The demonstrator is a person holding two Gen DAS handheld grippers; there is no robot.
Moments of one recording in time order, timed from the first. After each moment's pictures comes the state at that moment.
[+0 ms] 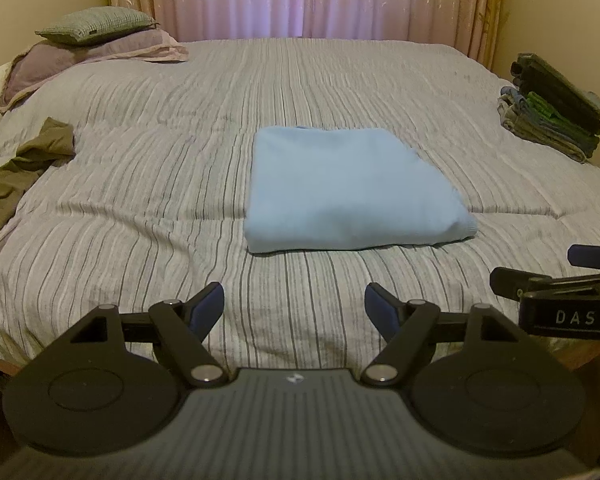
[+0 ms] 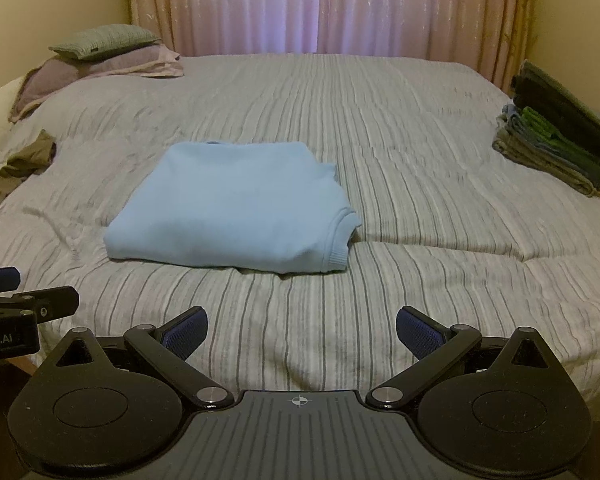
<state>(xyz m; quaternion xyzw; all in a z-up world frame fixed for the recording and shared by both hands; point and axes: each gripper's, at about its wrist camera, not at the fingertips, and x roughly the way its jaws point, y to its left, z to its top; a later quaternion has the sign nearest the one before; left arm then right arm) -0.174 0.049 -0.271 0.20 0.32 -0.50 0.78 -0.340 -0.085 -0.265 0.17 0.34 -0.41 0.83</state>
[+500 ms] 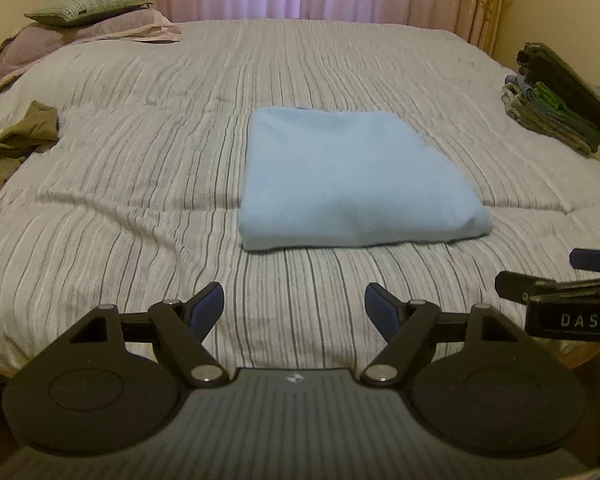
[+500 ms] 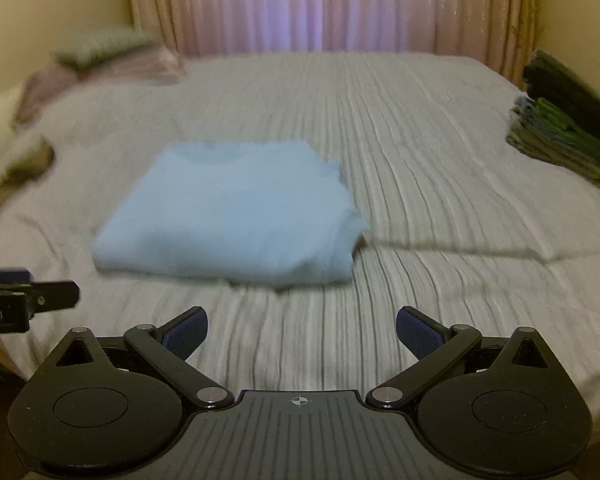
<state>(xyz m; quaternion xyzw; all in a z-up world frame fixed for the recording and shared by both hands) -0.148 0.022 -0.289 0.19 0.35 -0.51 0.76 -0.344 -0.122 -0.279 0.20 0.31 -0.39 0.85</state>
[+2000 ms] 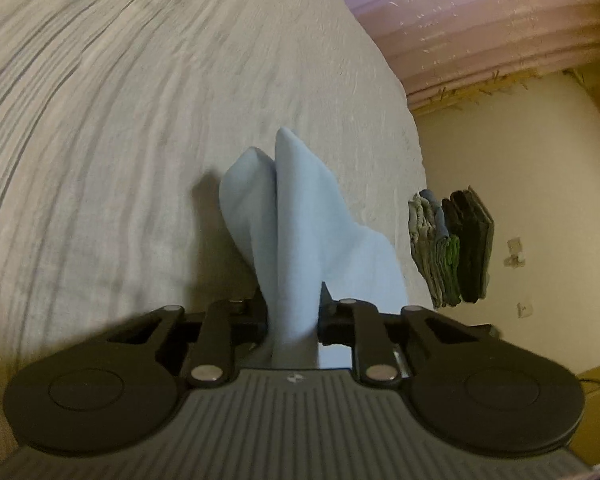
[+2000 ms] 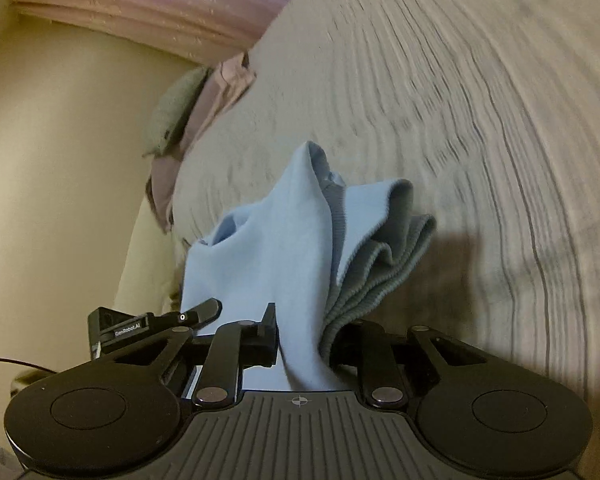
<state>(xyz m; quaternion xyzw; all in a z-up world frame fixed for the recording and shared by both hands) 0.090 -0.175 -0.384 -0.10 0.61 -0.59 0.52 -0.335 -0.407 -0.300 0.57 0.23 -0.10 0.78</state>
